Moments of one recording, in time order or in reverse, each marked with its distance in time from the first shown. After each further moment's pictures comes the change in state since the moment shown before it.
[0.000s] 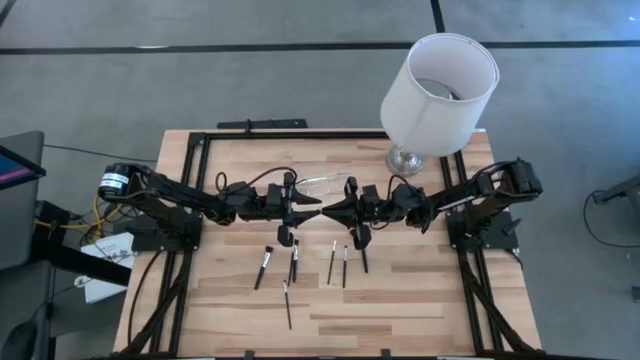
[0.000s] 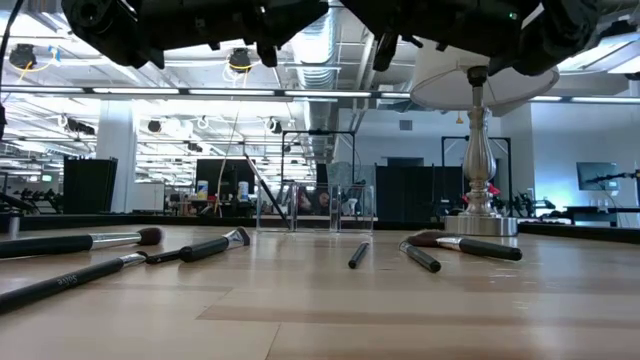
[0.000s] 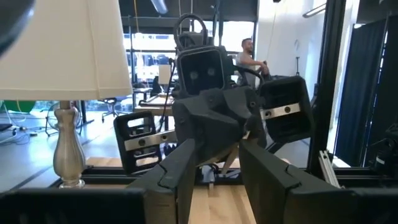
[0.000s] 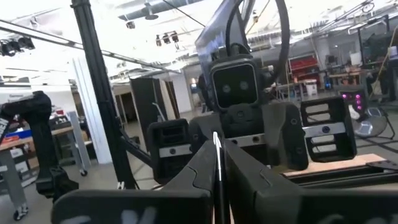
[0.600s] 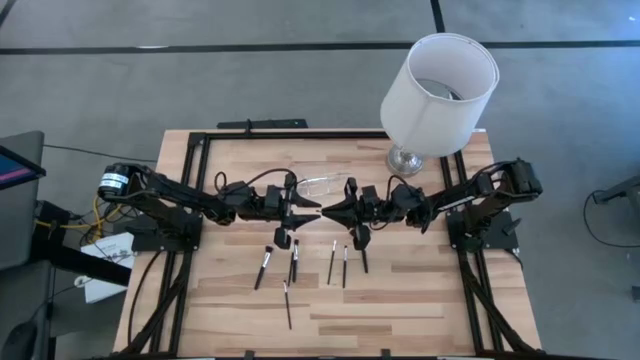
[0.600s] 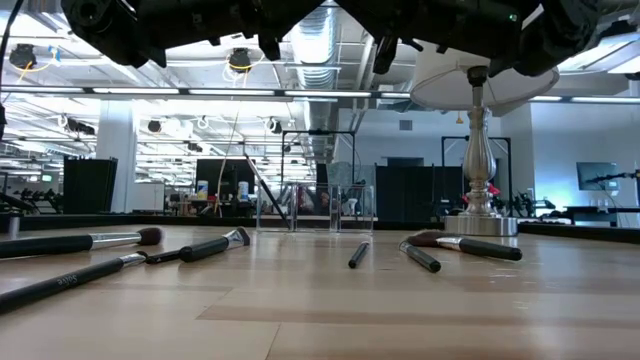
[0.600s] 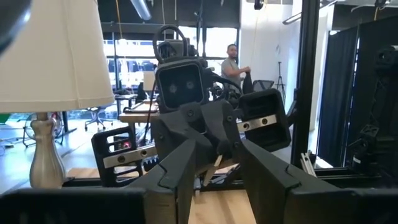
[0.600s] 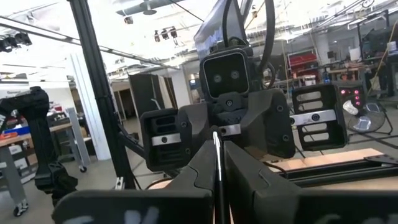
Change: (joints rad) left arm 0.000 -0.002 0.001 0.022 0.071 0.000; right arm -0.002 0.002 -0.003 -0.015 0.001 0.001
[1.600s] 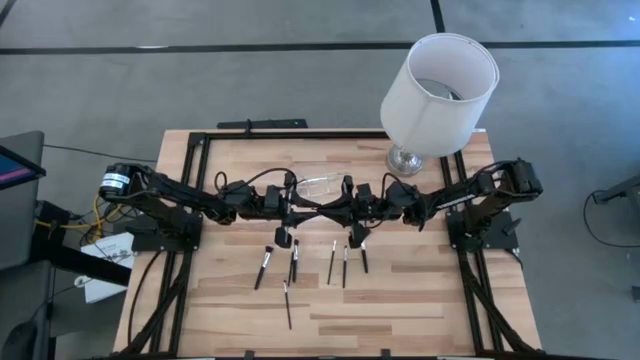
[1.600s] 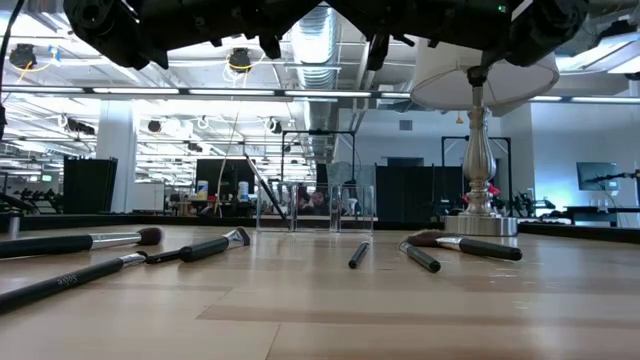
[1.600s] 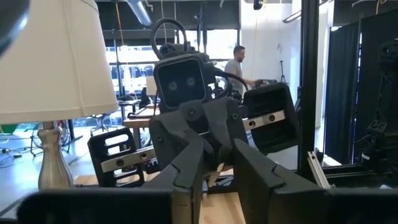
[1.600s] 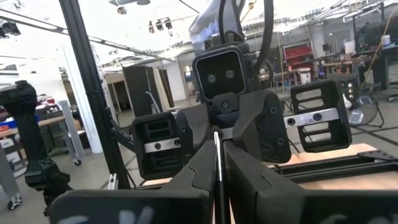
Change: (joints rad) left arm 0.014 0.013 0.001 0.023 0.001 0.045; right arm -0.001 0.000 0.064 -0.108 0.004 -0.005
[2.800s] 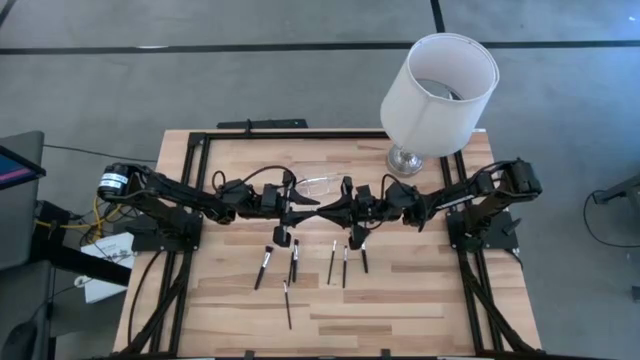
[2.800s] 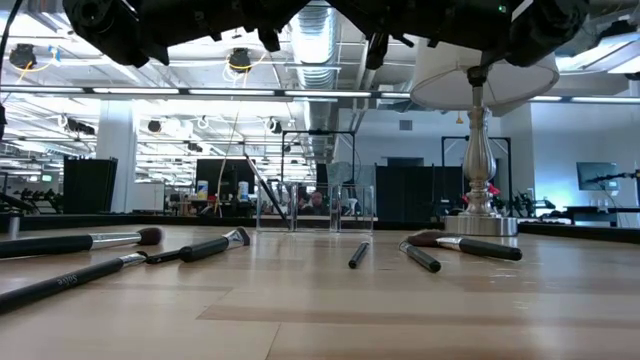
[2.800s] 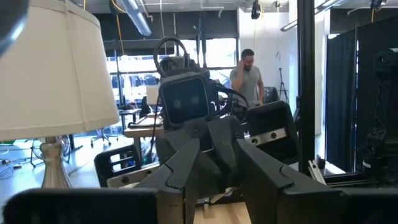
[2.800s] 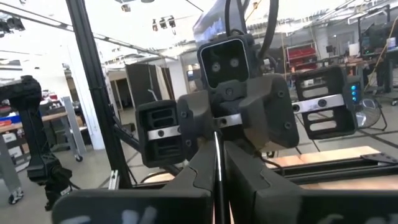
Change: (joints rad) left arm -0.004 -0.017 0.001 0.021 0.011 0.009; right arm 0.001 0.003 0.000 0.006 -0.009 -0.021
